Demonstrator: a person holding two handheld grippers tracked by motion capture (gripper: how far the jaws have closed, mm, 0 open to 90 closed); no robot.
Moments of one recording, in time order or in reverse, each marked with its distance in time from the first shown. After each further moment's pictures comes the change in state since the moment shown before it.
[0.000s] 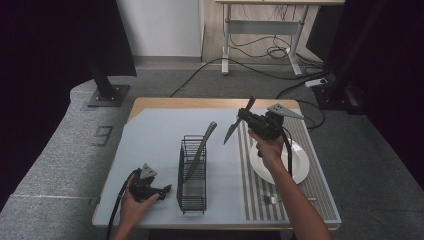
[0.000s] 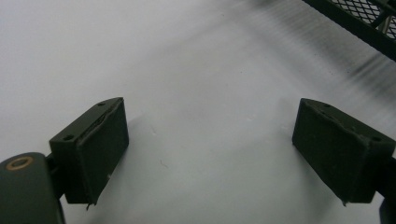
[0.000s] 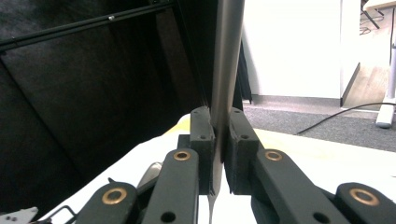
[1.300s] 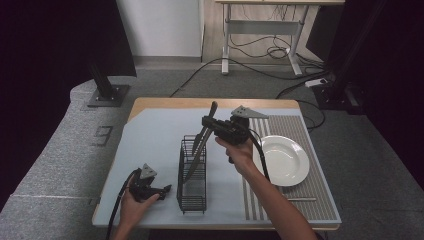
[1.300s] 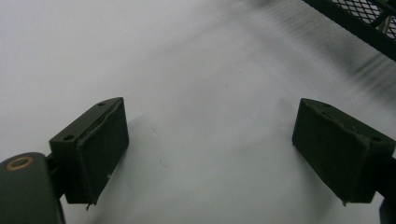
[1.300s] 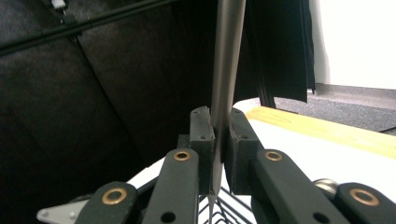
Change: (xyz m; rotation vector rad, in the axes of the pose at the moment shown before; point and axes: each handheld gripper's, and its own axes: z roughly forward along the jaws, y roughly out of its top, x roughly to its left) left arm 0.000 0.000 0.000 0.001 0.000 0.002; right arm 0.078 -0.010 0.047 0.073 0.223 0.006
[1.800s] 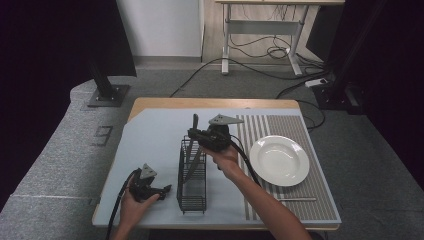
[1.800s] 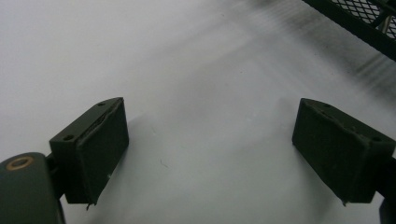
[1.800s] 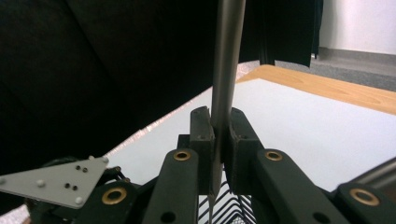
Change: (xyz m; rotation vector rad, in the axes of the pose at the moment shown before) left arm 0.000 0.000 0.000 0.001 0.001 0.001; right arm 0.009 -0.034 0.043 0.162 -0.017 -0.038
